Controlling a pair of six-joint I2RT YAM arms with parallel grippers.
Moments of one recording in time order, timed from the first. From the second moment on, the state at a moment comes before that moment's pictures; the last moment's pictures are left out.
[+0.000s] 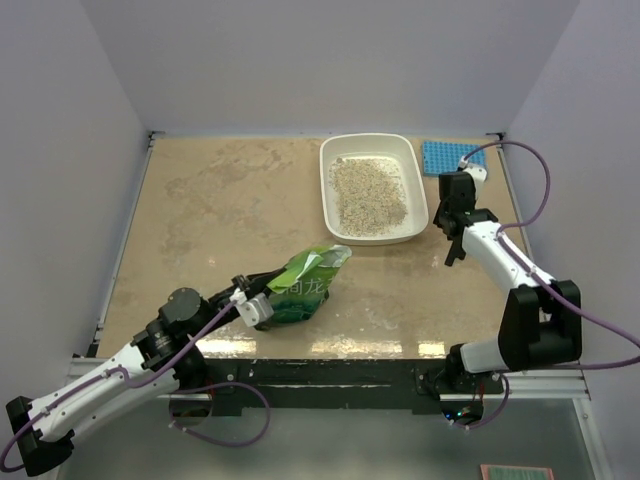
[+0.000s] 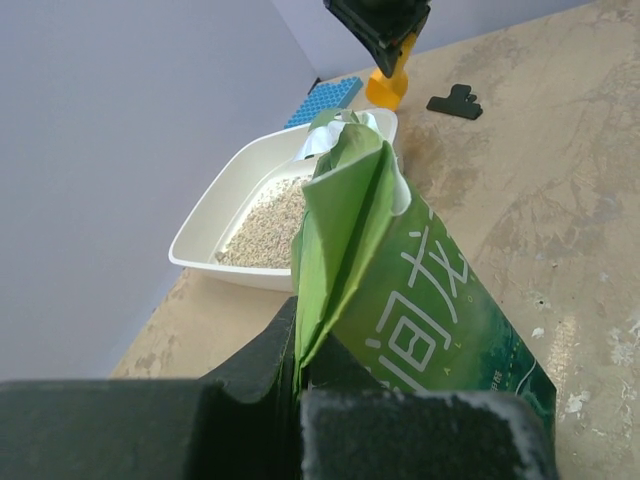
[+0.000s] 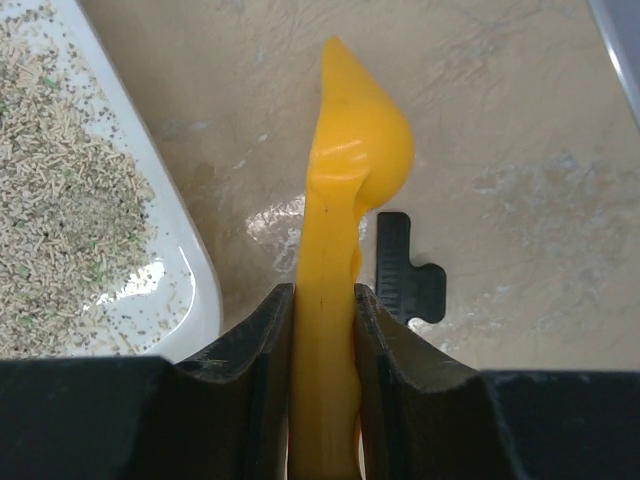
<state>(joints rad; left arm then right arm) -0.91 0.37 0.33 0.10 0.09 0.55 0.15 1.39 0.99 -0.37 0.48 0.37</state>
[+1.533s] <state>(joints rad) -0.30 1.38 1.11 -0.19 1.30 0.57 0.09 0.68 0.81 -0.42 -0.55 0.35</state>
